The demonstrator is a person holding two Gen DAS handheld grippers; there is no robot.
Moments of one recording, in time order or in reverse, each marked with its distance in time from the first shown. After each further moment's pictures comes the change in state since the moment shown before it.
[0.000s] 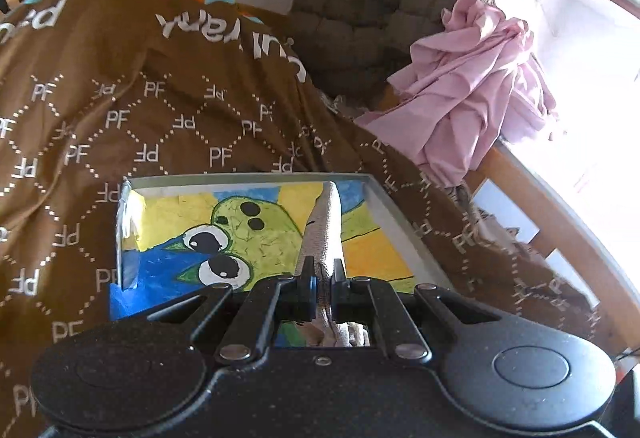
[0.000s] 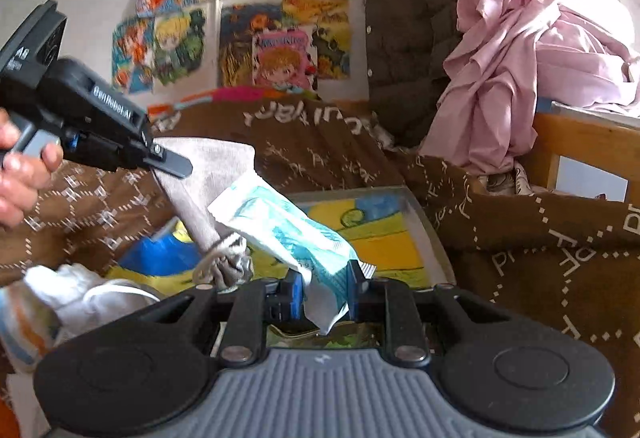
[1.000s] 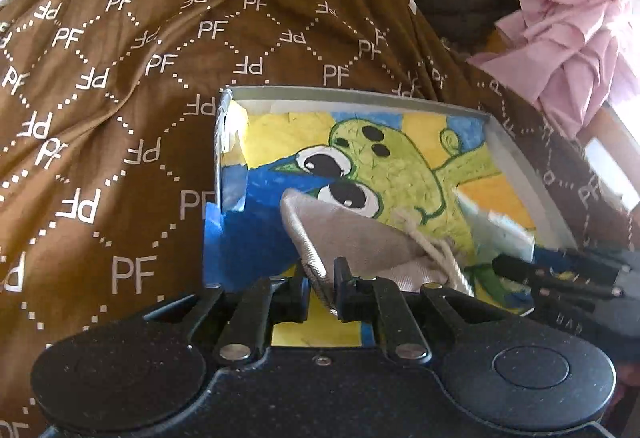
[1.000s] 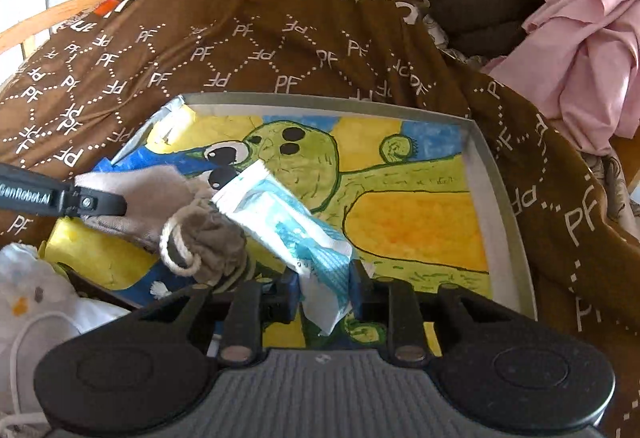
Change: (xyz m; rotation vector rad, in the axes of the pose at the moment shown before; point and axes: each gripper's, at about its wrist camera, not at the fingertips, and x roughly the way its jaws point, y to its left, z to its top) left arm 0.037 0.064 -0.039 -0.065 0.149 0.230; right arm 0.128 0.038 0.041 -0.150 0.434 0.003
